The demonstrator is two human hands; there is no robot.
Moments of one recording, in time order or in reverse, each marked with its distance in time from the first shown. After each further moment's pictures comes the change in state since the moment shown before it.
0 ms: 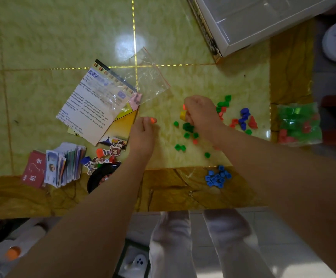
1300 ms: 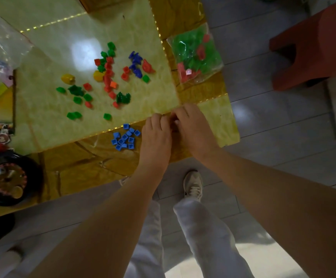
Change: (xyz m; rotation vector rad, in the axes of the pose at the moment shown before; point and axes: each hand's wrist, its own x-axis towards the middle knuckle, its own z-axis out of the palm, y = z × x) left_hand -0.157 -0.062 0.232 1.007 -0.036 0.925; right_hand -0.079 0.250 -0.159 -0.745 0.302 -0.616
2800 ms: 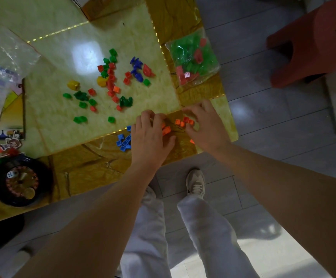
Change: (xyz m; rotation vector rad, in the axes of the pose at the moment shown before) left_hand 0.000 -0.015 -0.033 -0.119 -0.081 -0.066; right_hand -0.008 0.010 -0.033 0.292 -0.046 0.240
